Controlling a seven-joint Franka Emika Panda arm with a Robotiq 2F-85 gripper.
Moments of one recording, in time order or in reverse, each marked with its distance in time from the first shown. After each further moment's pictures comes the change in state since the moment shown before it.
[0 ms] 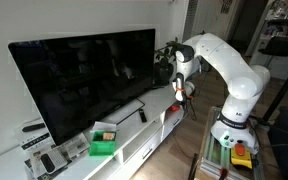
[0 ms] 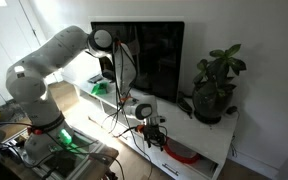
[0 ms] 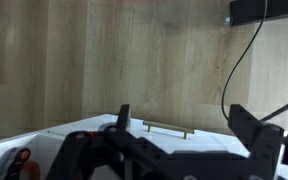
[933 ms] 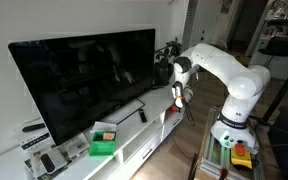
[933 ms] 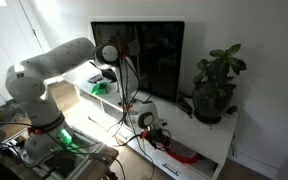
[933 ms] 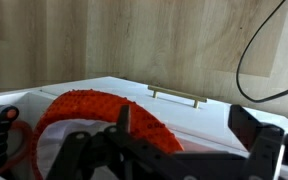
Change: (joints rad) arm -0.013 0.200 0.002 0.169 0.022 0.207 0.012
